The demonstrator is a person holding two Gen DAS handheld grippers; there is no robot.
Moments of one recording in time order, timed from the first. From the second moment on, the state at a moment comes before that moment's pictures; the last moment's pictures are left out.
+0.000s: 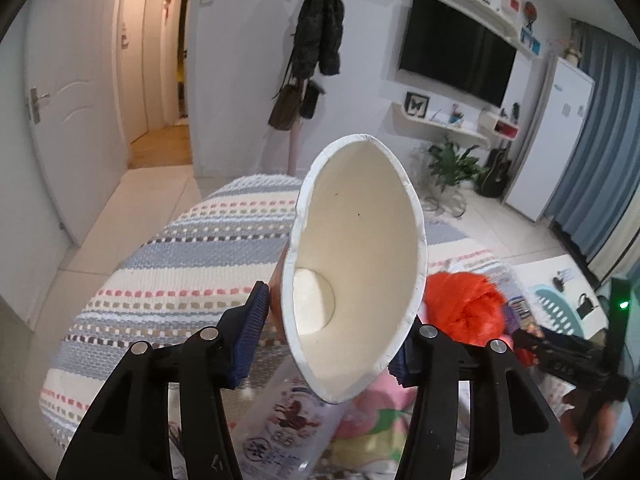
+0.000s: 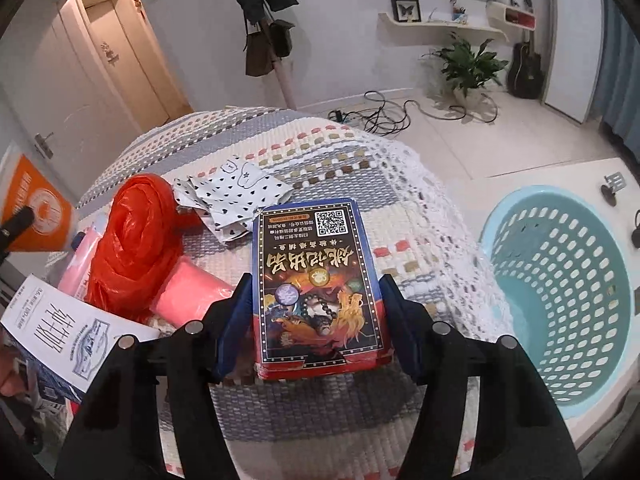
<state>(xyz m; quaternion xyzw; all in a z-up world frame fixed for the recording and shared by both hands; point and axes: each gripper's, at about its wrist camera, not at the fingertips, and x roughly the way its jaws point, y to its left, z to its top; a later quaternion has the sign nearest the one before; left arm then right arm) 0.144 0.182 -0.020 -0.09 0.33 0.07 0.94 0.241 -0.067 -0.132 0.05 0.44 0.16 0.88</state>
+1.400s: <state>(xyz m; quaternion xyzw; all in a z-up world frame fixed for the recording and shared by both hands) 0.235 -0.170 -0.104 -0.03 0.44 -0.23 0.87 0.219 -0.327 -0.185 0.17 0.47 -0.04 0.86</state>
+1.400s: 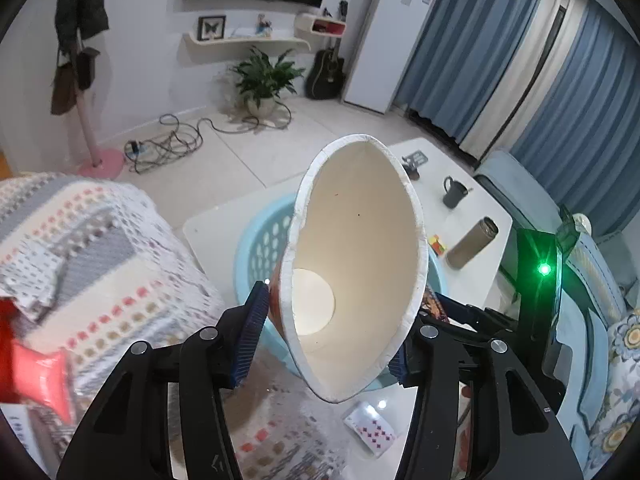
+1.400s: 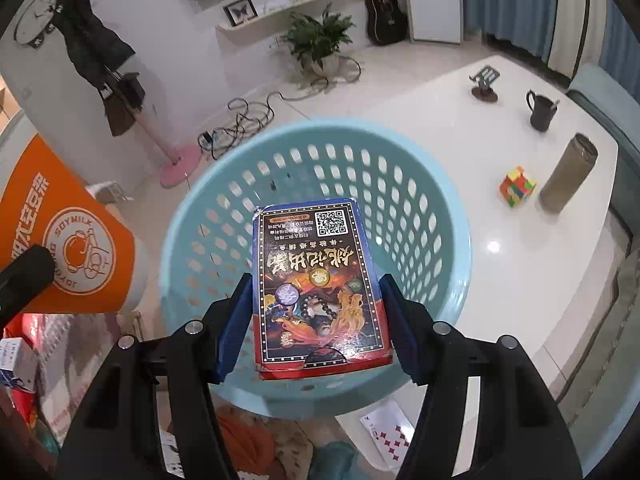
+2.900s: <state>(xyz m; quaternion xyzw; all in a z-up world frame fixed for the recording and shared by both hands) 0.021 0.134 -0.029 -0.13 0.32 0.12 0.93 0.076 -0.101 -0.073 0.05 0.33 0.23 0.91</state>
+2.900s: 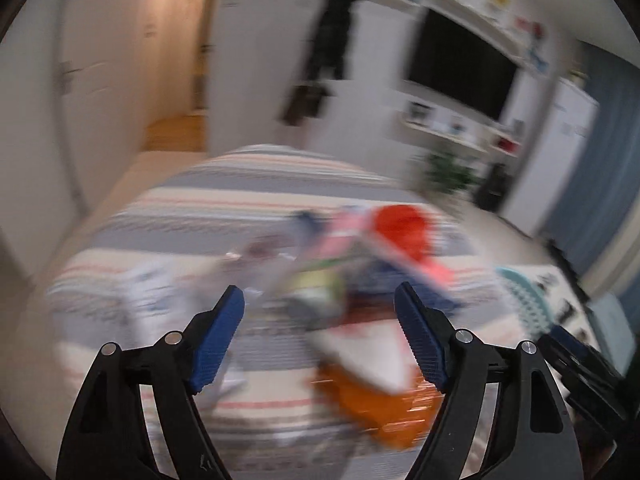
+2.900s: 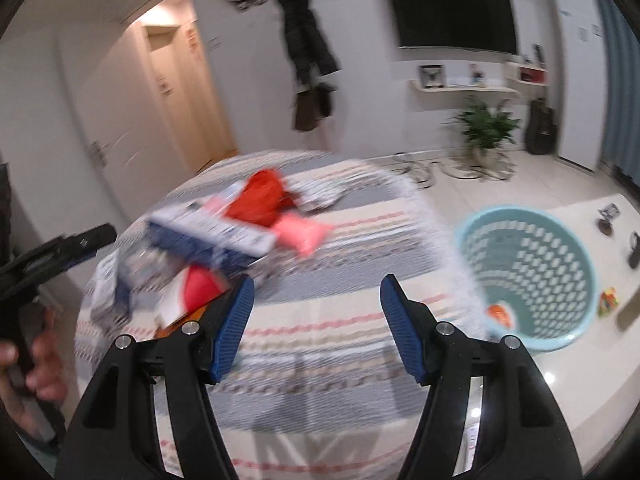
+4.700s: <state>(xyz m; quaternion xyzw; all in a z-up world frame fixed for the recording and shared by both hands) 0.006 0.220 -0.100 -0.13 0.40 0.14 0.90 0.039 0.116 -0.137 -0.12 0.43 0.29 0.84</state>
